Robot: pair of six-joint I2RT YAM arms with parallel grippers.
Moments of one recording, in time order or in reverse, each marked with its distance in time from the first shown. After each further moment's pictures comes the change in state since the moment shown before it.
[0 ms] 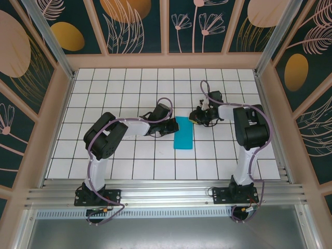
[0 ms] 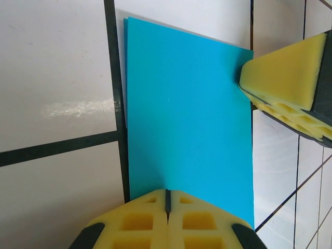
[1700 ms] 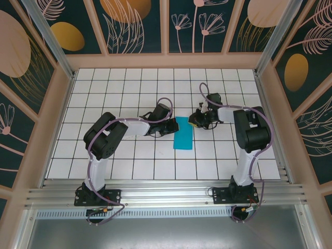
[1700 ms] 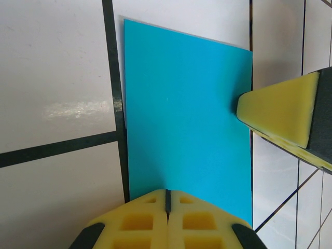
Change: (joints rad) left arm 0.000 0.000 0.000 -0.001 0.000 0.009; right arm 0.025 -0.048 -0.057 -0.006 0.019 0.034
